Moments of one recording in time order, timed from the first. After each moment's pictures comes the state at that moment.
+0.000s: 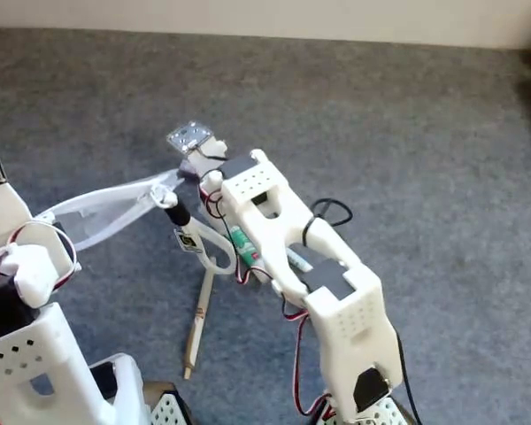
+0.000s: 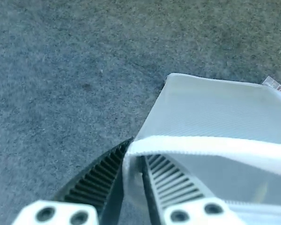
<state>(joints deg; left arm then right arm) -33.3 -54.1 30.5 84.6 6.7 -35.9 30.3 -10.2 62.2 15.8</state>
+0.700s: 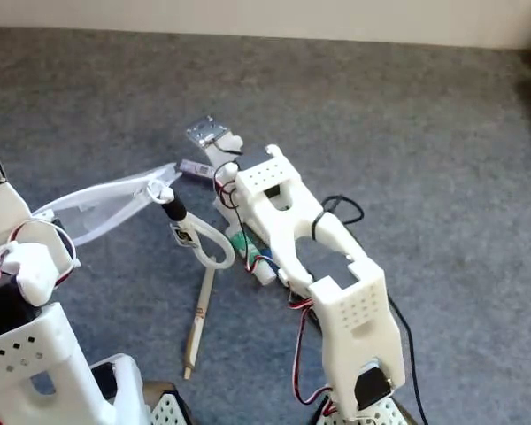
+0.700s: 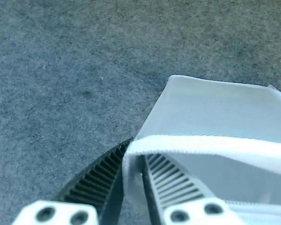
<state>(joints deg) -33.3 -54.1 33.0 80.8 6.7 -31.7 33.1 -11.6 61.6 16.9</state>
